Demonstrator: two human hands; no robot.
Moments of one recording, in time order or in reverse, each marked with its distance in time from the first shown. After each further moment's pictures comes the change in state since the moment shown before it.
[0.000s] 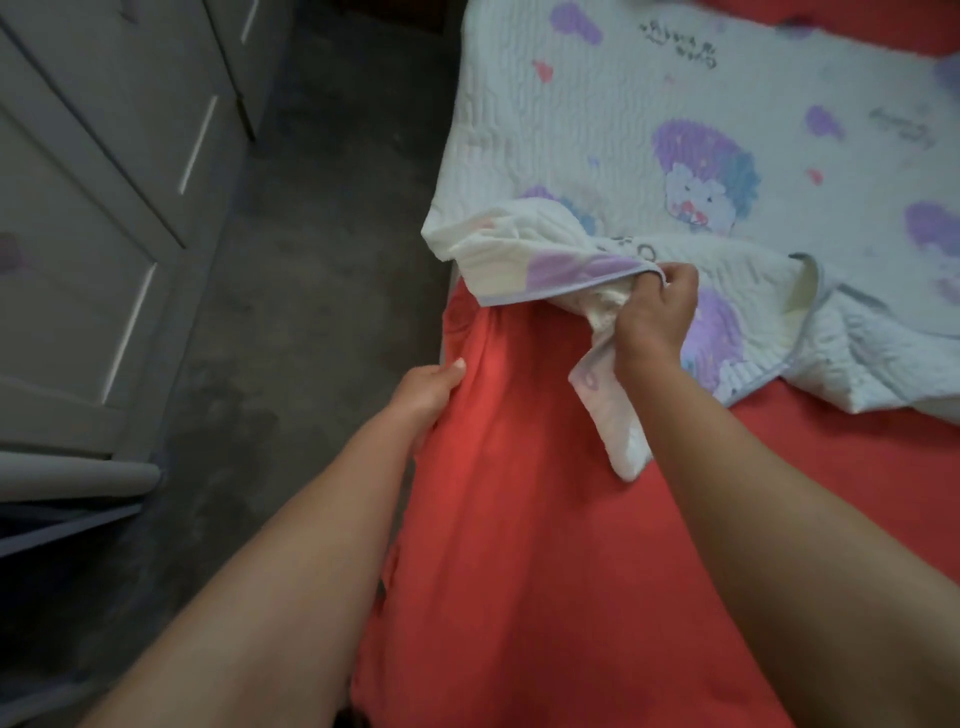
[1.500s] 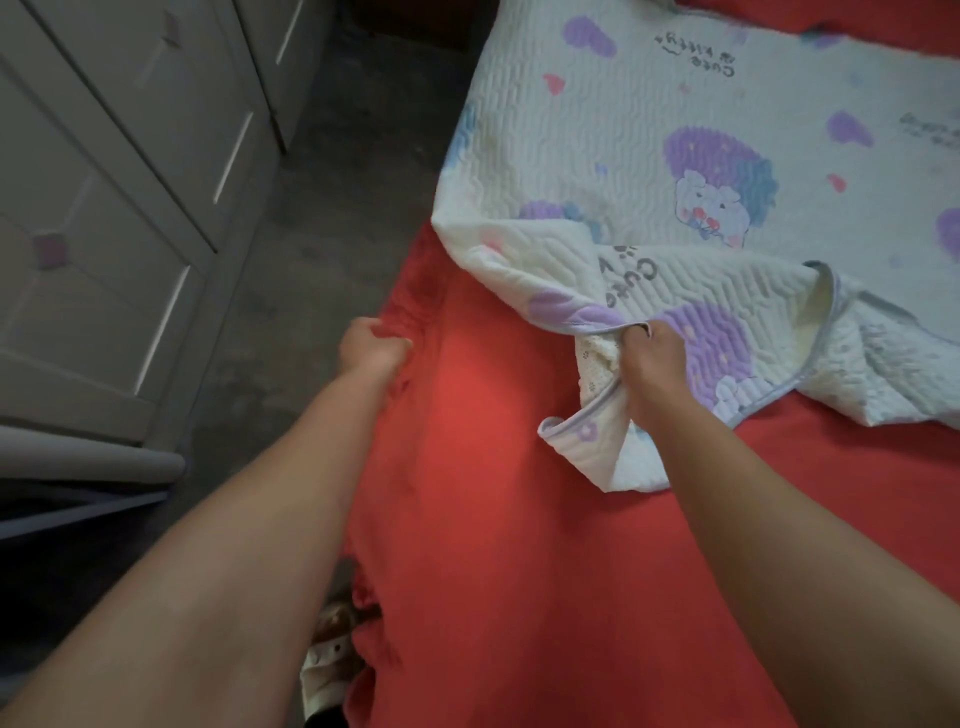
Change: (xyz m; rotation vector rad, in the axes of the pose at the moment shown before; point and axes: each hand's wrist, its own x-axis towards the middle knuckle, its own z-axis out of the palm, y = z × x) left_hand 0.005 0.023 -0.037 0.171 0.499 0.108; right_hand -0.002 0.038 -0.032 -0.267 -0.297 0.195
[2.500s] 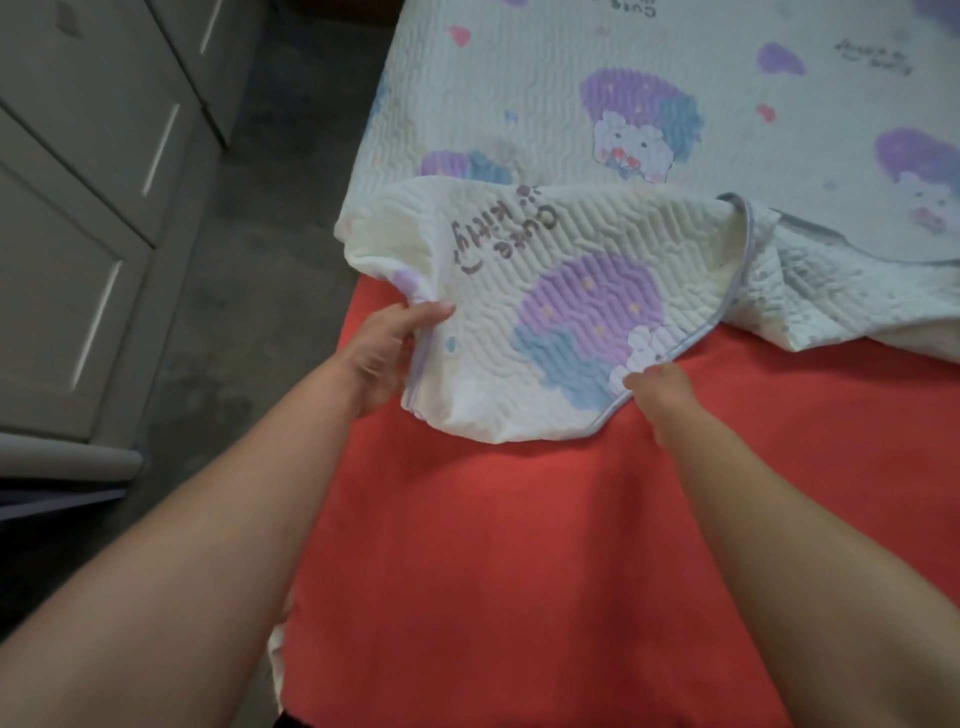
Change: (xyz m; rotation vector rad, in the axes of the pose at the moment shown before) left_hand -0.115 0.016 0.071 -0.396 -0.758 0.071; right_hand 0.025 0.142 -0.107 0.056 -0.144 0.244
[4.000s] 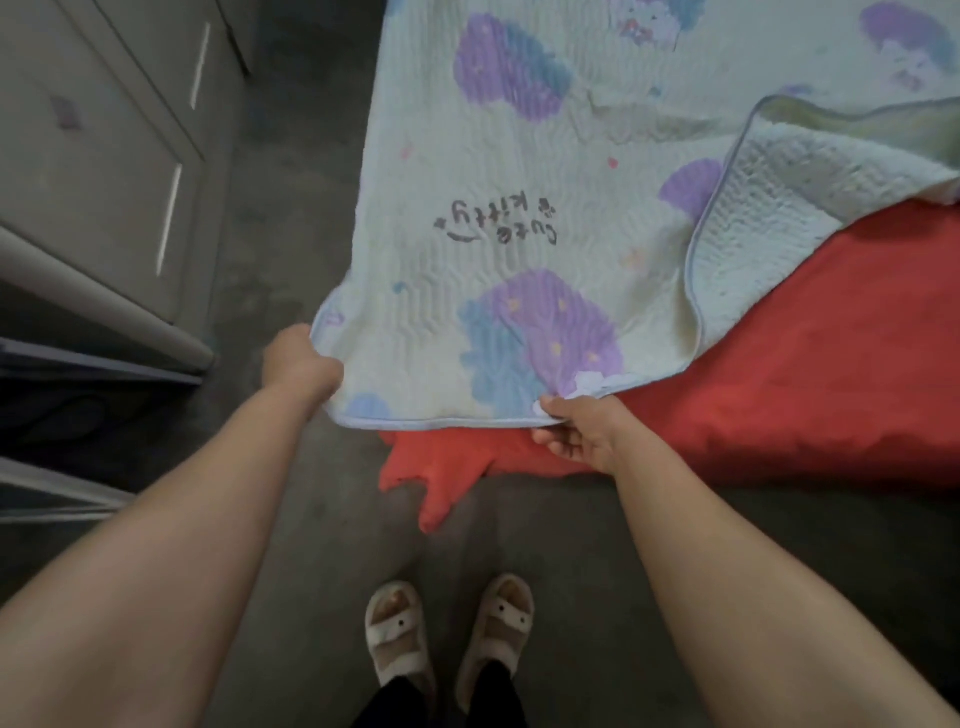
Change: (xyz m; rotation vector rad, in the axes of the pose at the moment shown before) left_hand -0.236 -0.146 -0.116 0.918 0.686 -0.120; right_hand -0.292 0.150 0.081 0.201 -0.417 0.412
